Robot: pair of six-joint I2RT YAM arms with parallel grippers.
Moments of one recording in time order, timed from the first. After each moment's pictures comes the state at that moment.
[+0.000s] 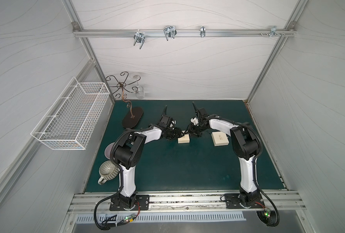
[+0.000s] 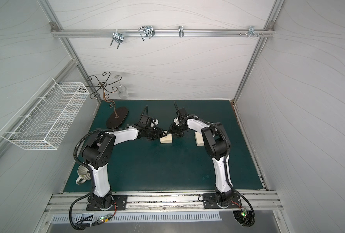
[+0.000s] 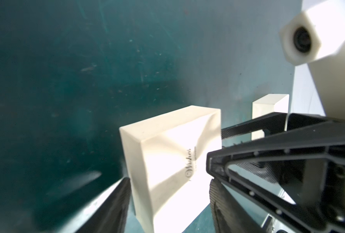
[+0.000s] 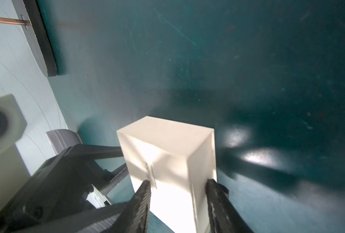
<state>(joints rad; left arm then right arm) -0.45 1.95 1.18 -0.20 0.43 -0.63 0.50 2.10 1.50 -0.54 -0.56 0.63</state>
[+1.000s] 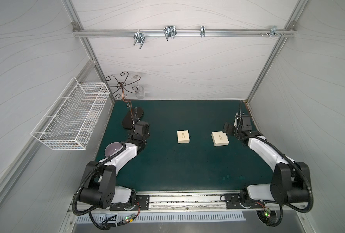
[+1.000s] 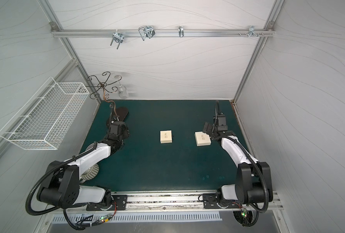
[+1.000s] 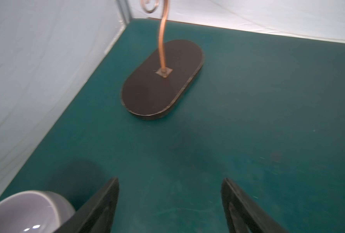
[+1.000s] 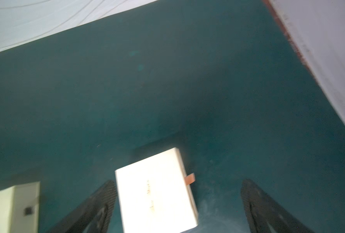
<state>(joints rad) -0.18 1.37 0.68 0.02 -0.53 -0.26 0.12 1.36 0.84 -0.22 0.13 0.27</state>
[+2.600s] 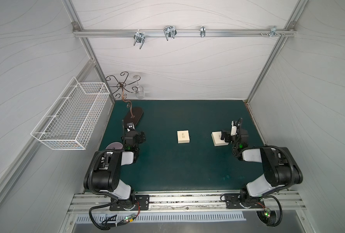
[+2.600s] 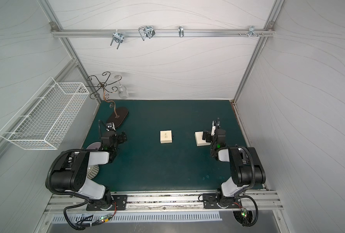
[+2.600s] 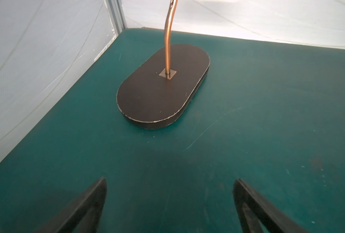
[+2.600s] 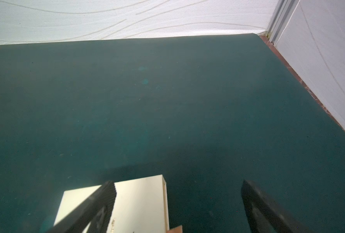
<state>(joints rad) -0.01 1.54 0.43 0.65 -0.27 -0.11 0.09 1.56 0.45 0.68 0.03 0.03</state>
